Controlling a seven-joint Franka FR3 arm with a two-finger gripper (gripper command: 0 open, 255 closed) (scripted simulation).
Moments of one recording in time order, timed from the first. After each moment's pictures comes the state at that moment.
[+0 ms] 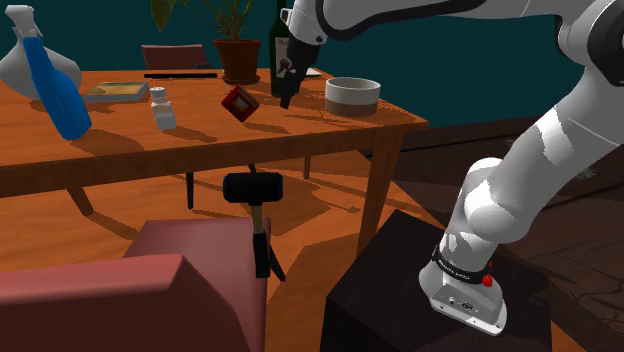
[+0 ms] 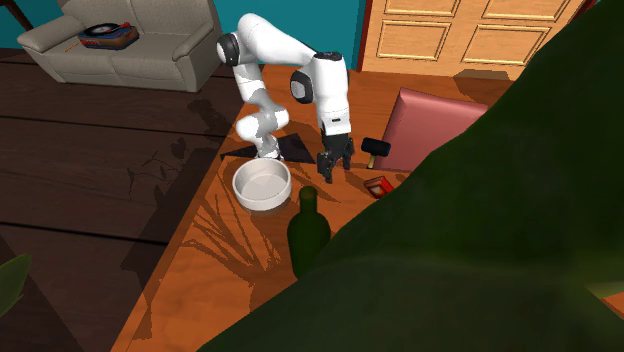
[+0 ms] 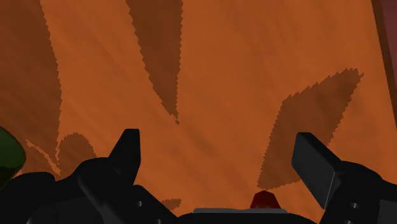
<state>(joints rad) 0.17 -0.37 0.06 -2.09 -0.09 2.08 -0.20</state>
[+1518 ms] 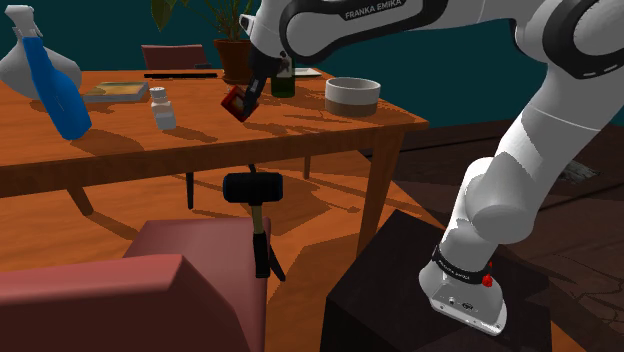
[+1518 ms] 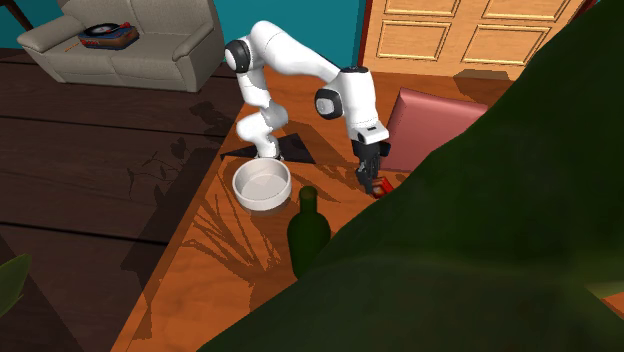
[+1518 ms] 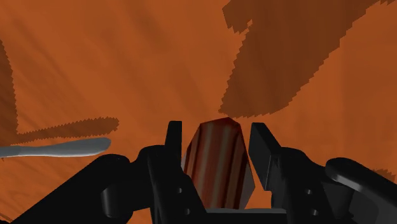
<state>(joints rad) 0.22 -0.18 0.11 -2.01 -0.11 2.30 -0.26</state>
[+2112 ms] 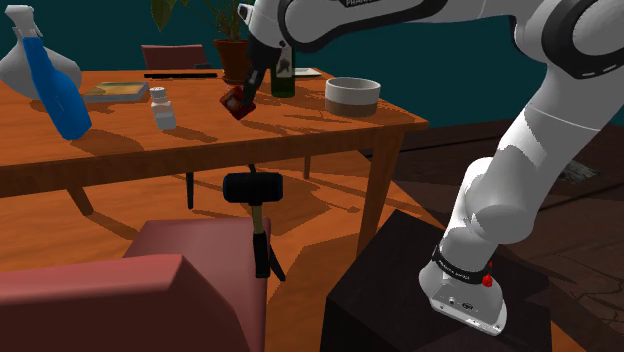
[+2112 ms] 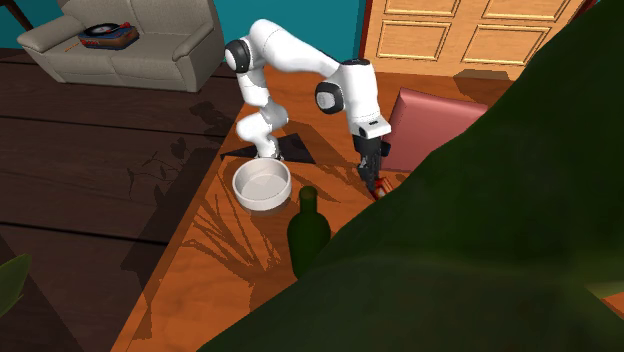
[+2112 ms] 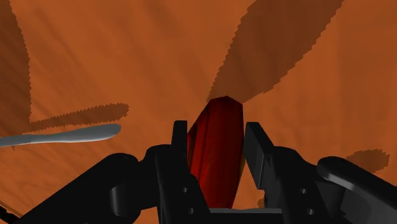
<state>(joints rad) 0.22 -0.18 0.11 -1.96 -0.11 2.25 -0.27</state>
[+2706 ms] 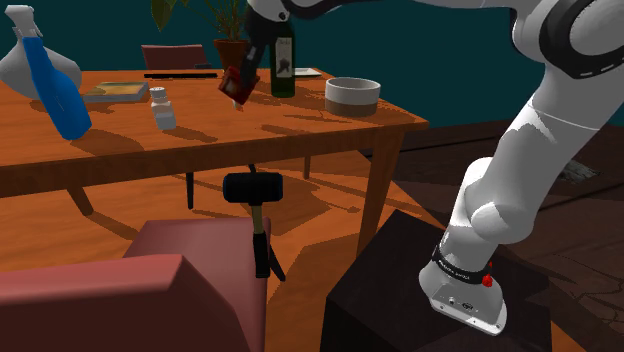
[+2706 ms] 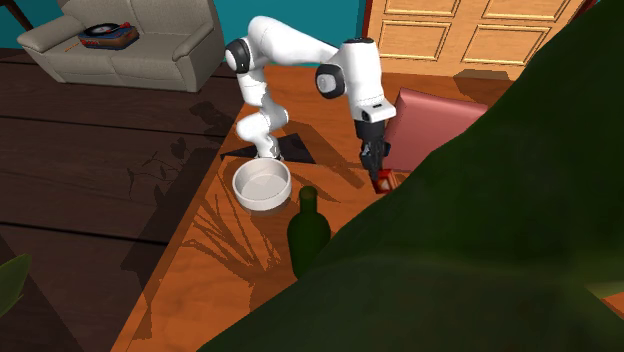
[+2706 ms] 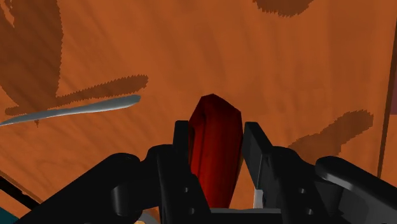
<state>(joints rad) 0.22 -0.17 0.11 -1.82 -0.10 2.12 -0.28</state>
